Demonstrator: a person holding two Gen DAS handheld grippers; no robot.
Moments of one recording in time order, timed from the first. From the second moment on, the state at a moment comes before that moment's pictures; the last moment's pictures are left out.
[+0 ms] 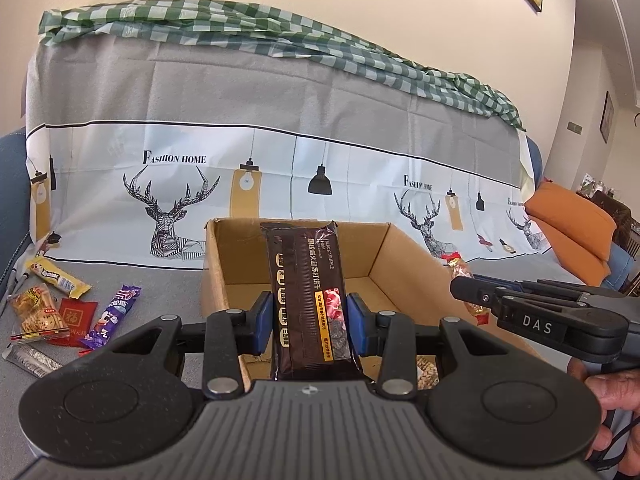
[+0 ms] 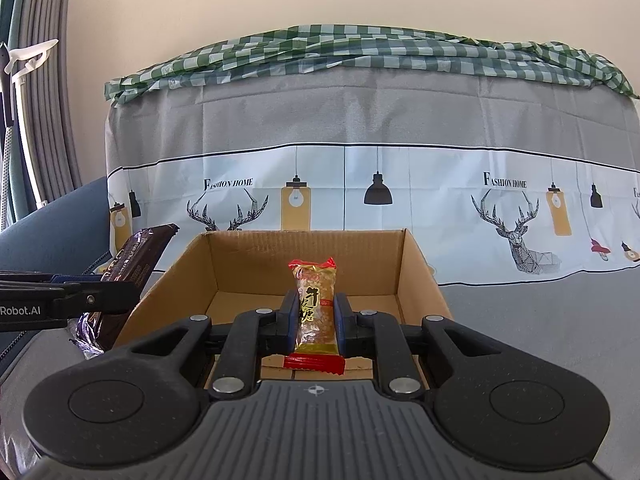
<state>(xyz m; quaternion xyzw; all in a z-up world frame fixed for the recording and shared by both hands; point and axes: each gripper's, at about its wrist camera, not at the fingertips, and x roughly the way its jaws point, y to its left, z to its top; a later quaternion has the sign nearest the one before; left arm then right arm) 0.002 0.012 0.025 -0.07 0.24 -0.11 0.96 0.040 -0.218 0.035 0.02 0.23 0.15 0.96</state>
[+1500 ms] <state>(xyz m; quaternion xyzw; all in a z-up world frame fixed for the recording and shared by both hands) 0.000 0.006 0.027 -0.08 0.24 -0.15 0.96 0.041 -0.221 0.036 0.01 0.23 0.15 0.96</state>
